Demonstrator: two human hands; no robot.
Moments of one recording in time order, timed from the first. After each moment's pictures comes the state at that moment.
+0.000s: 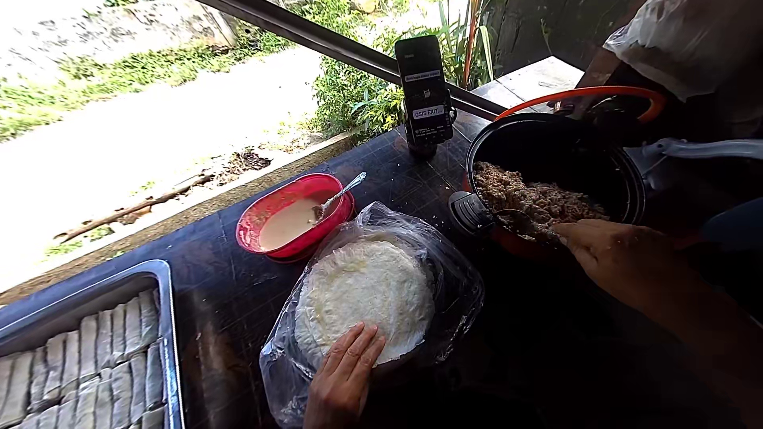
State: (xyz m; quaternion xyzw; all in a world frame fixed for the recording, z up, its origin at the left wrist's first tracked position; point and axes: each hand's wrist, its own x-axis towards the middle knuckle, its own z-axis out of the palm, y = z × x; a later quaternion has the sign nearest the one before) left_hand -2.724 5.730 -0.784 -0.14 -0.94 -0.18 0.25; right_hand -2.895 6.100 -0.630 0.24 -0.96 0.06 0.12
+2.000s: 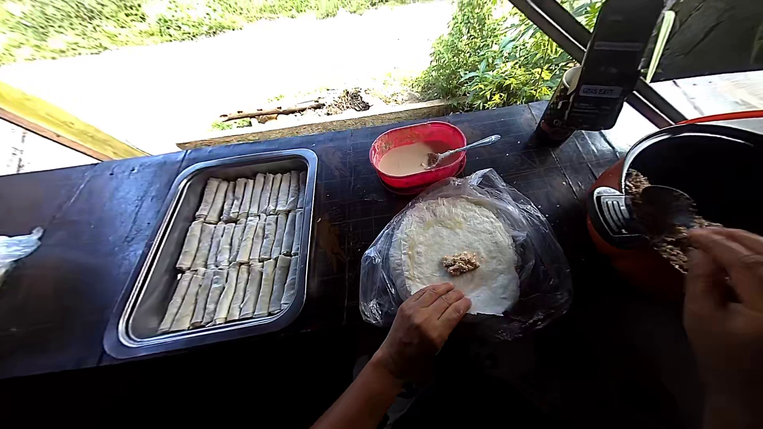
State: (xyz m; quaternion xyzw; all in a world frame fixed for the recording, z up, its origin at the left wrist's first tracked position) left_hand -2.726 5.757 -0.772 -0.13 -0.92 -0.20 0.32; right_hand -2.896 6.058 -0.661 0.31 -0.89 0.16 0.28
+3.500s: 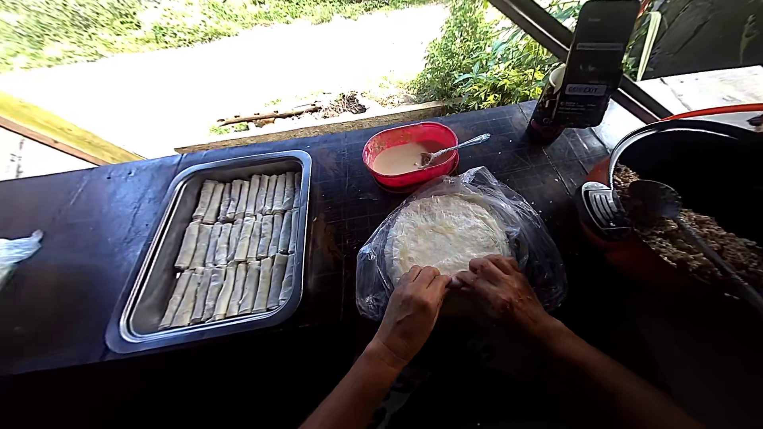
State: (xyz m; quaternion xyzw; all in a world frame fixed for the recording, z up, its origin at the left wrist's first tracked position) left_hand -2.730 5.757 -0.752 0.00 -0.96 -0.20 0.21; right_hand -2.850 5.926 -0.762 0.55 -0.78 0.26 0.15
